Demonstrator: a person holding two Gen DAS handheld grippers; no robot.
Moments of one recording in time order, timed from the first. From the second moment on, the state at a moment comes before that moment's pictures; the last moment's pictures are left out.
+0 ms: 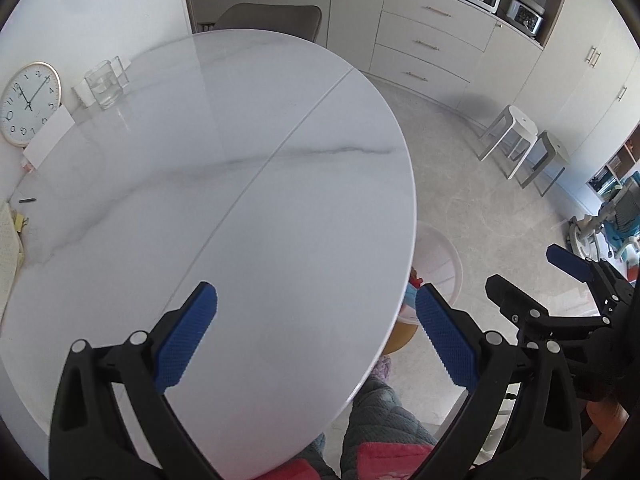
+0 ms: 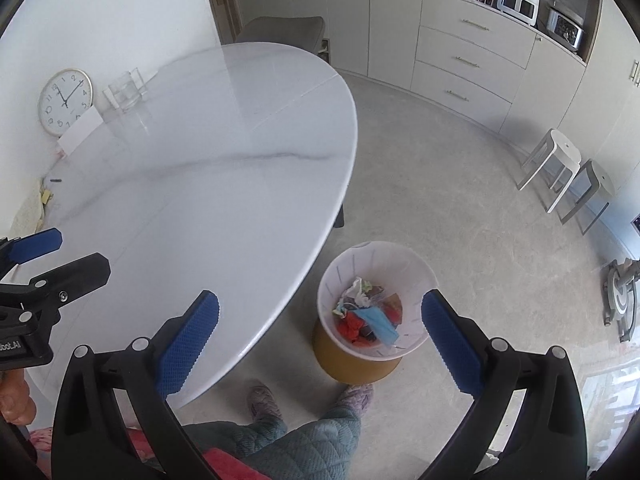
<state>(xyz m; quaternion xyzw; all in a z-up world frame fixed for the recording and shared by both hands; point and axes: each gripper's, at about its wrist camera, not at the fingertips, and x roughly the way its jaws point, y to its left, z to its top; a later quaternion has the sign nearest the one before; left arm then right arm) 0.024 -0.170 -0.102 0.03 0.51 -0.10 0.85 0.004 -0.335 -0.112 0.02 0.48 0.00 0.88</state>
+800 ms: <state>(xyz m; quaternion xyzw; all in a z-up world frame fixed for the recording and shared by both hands) -0.025 -0.062 0.020 0.01 0.38 0.01 0.93 -0.011 -0.248 0.031 -0.03 0.33 0.05 0.94</state>
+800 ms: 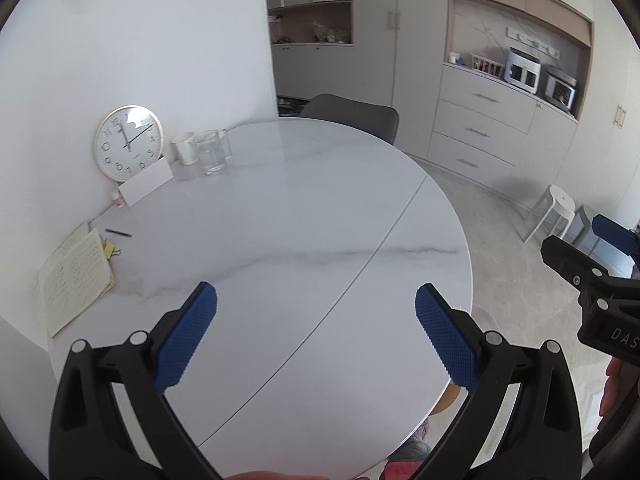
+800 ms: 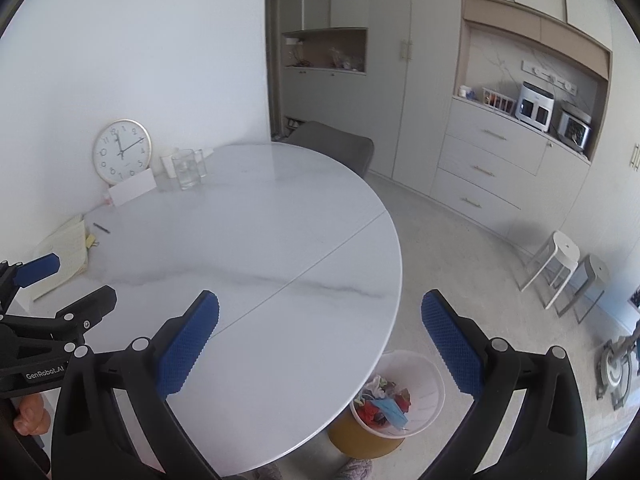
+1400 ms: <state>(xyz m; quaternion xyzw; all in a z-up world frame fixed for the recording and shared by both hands) -0.027 -0.045 0.021 0.00 0.37 0.02 0.93 -0.020 -0.227 0.035 -0.05 0.33 0.06 0.94</state>
